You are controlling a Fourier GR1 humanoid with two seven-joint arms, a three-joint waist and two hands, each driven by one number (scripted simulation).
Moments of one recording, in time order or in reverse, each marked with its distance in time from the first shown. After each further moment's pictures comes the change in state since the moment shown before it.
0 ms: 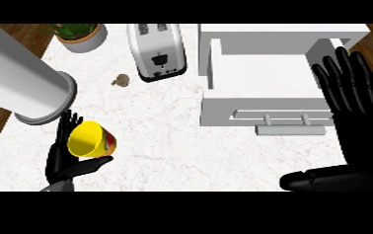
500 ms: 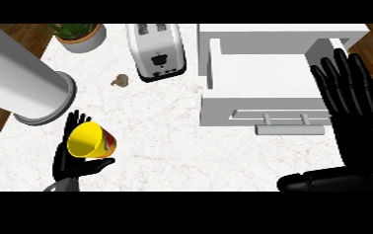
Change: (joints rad) left arm -0.071 0.010 0.001 0.170 0.035 -0.117 -0.071; right arm 0.009 0.011 0.013 -0.006 0.008 -0.004 -0.005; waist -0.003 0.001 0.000
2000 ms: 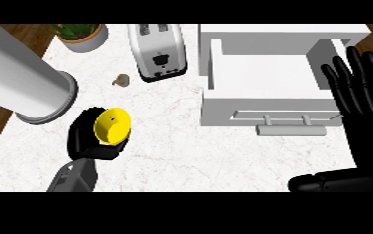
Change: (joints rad) left arm -0.079 -0.061 -0.060 -0.108 0.010 0.048 -0.112; right arm -0.003 -0.027 -0.040 -0.018 -0.028 0.010 0.030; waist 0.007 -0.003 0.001
